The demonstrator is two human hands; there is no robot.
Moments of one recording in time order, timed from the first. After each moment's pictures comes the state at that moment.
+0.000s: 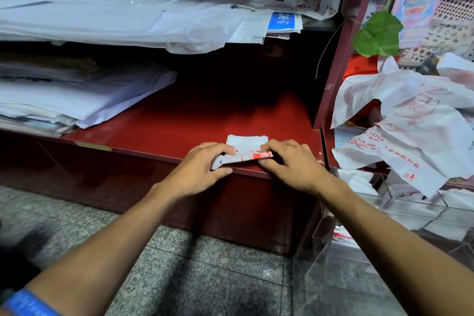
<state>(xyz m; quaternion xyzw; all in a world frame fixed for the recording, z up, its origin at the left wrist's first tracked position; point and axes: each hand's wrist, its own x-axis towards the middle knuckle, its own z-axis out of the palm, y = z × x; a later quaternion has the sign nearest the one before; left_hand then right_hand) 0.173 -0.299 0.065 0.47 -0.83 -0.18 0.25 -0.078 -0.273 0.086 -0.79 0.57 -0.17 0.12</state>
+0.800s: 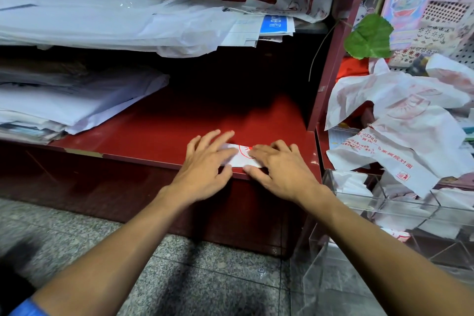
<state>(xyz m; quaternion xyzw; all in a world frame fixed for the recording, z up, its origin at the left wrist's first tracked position) 0.146 -0.295 0.072 0.47 -0.86 -0.02 0.21 -0.063 -0.271 0.080 -0.82 0.56 -0.12 -0.02</state>
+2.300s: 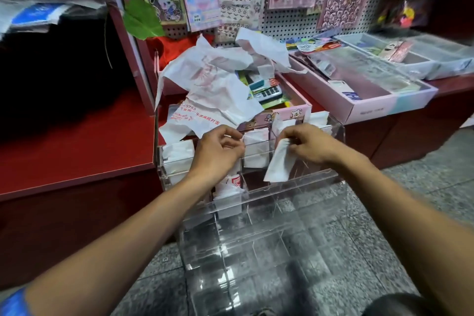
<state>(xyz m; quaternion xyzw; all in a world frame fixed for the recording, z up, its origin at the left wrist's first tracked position) -0.168 -0.164 0.101 0.40 -0.70 -0.50 0.31 -0.378 -0.079 0.116 -0.60 0.75 -0.22 0.18</state>
